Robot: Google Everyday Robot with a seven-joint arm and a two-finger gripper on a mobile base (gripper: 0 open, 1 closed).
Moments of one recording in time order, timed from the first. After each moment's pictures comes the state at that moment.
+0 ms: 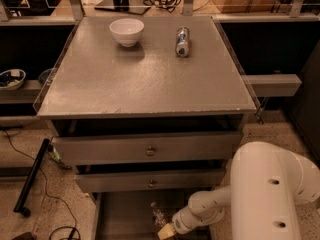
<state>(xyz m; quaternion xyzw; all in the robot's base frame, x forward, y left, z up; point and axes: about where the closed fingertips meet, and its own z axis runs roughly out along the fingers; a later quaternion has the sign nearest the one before) 0.420 -0.046 0.220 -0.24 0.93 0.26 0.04</state>
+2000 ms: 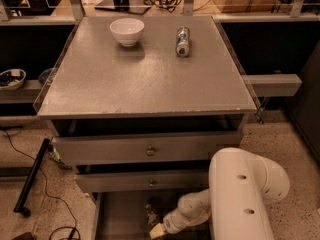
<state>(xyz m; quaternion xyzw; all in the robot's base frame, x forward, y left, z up) 0.433 -0.007 0.154 -0.19 0.94 0.28 0.01</state>
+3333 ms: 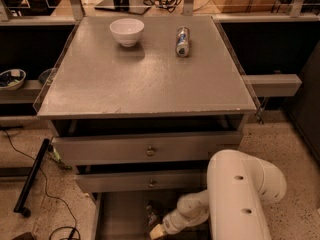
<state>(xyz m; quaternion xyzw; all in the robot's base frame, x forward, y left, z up) 0.432 -0.004 0.145 -0.19 0.94 0.28 0.00</state>
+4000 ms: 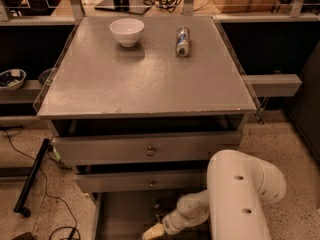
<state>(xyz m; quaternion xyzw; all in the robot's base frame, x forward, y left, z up) 0.432 -0.004 0.144 -0.19 0.94 0.28 0.00</state>
